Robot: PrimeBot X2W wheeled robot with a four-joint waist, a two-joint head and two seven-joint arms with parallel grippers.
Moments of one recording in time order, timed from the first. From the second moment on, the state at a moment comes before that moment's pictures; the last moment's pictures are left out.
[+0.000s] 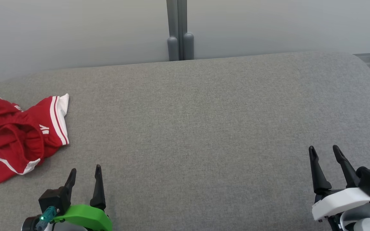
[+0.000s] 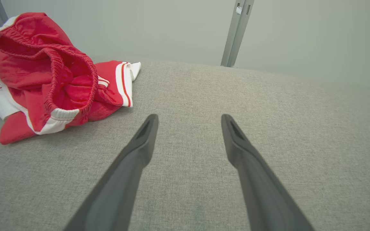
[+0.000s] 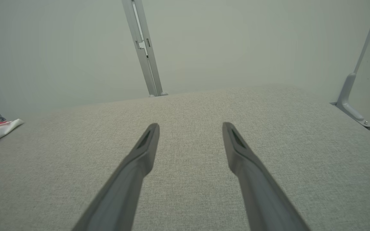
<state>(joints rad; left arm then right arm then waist) -0.04 0.15 -0.16 0.31 -0.37 0.05 -0.19 0.01 -0.16 -0.02 0.14 0.29 0.13 -0.20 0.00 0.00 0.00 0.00</state>
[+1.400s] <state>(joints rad) -0.03 0.07 -0.03 0.35 -0.13 -0.02 -0.26 0.04 -0.16 -0.05 0.18 0.11 0.13 -0.26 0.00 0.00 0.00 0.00</state>
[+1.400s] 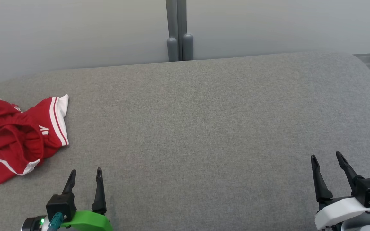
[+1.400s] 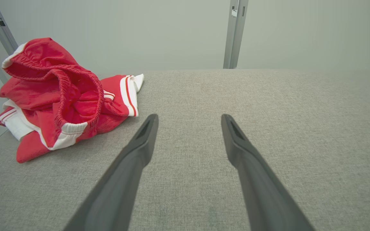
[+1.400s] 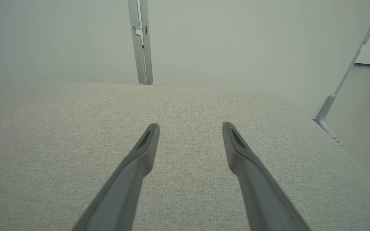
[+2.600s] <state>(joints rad) -0.05 0.05 -0.03 0.36 -0.11 -0.04 -0.26 0.08 -0.15 -0.06 0.17 0.10 0.13 -0.26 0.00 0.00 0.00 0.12</state>
